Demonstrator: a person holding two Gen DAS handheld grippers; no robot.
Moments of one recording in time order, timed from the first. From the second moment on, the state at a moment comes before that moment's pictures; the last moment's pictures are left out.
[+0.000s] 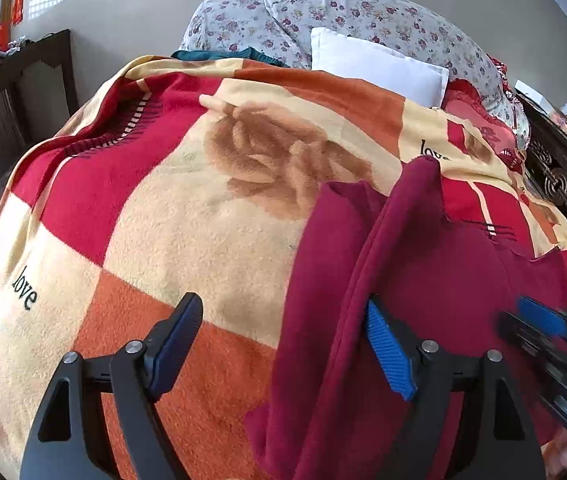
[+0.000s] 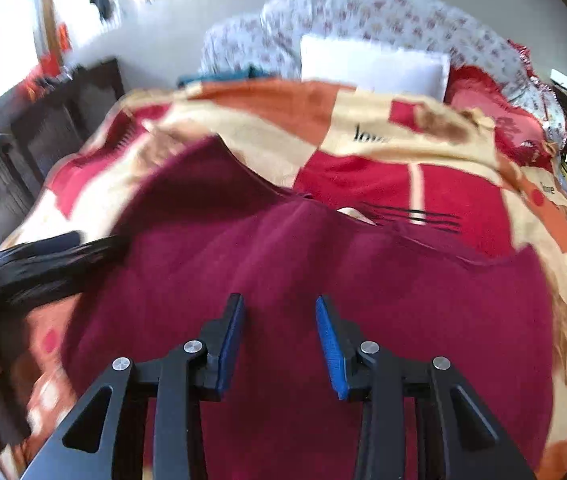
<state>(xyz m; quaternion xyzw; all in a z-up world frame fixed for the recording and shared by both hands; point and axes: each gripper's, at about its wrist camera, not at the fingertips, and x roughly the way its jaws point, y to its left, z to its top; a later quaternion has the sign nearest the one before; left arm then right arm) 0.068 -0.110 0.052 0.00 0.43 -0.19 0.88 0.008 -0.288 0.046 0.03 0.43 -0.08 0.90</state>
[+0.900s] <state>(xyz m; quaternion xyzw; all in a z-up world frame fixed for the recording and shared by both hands) 0.034 -0.064 0.029 -0.04 0.42 -0.20 0.88 0.092 -0.223 0.044 0.06 0.42 -0.02 0.91</state>
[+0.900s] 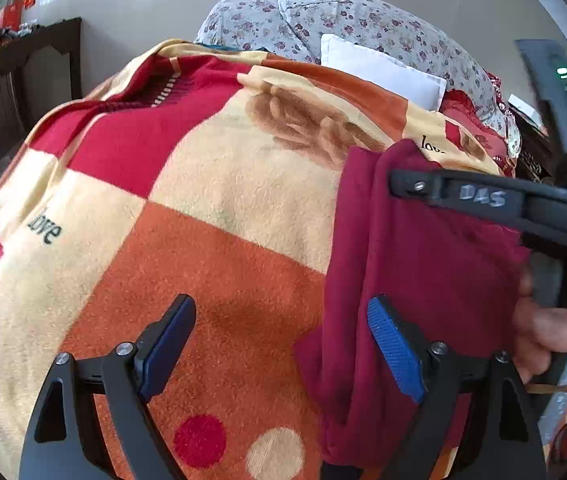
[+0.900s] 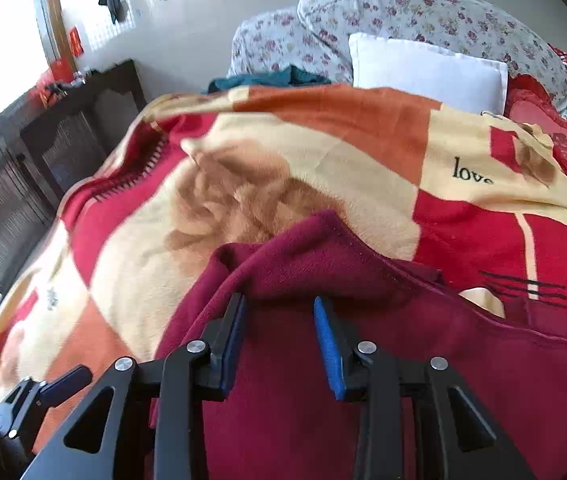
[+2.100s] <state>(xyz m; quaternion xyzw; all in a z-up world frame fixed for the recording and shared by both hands) 0.039 -0.061 0.015 -0.06 0.43 -0.25 0.87 0.115 -0.182 0.037 0.03 0.47 -0.01 0.88</state>
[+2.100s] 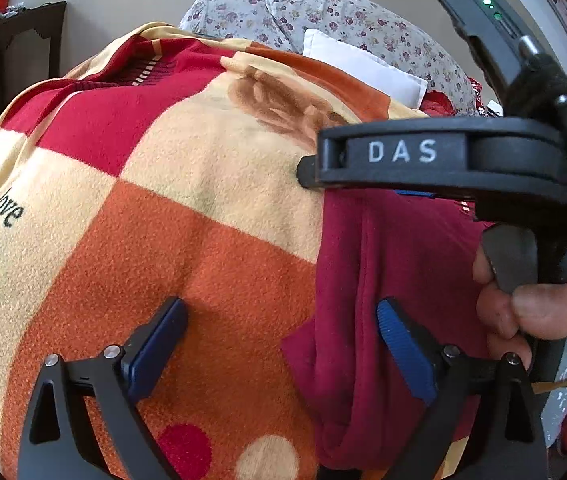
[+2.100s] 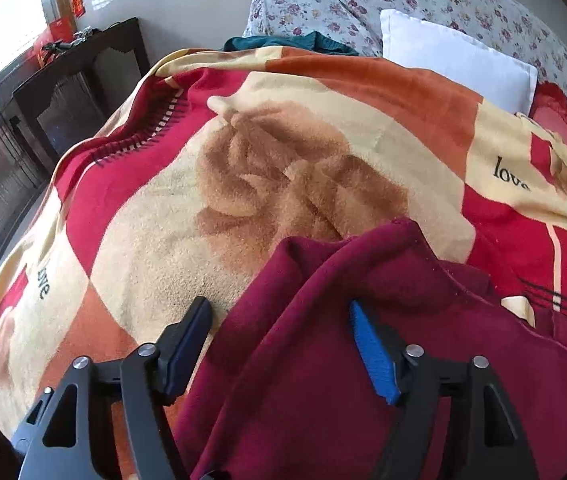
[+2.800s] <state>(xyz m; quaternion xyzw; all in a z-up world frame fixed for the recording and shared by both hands) -0.004 -0.091 0.041 -0.05 0.44 -0.34 0.83 0.025 -0.261 0.098 0.17 0.36 0.07 0.91</state>
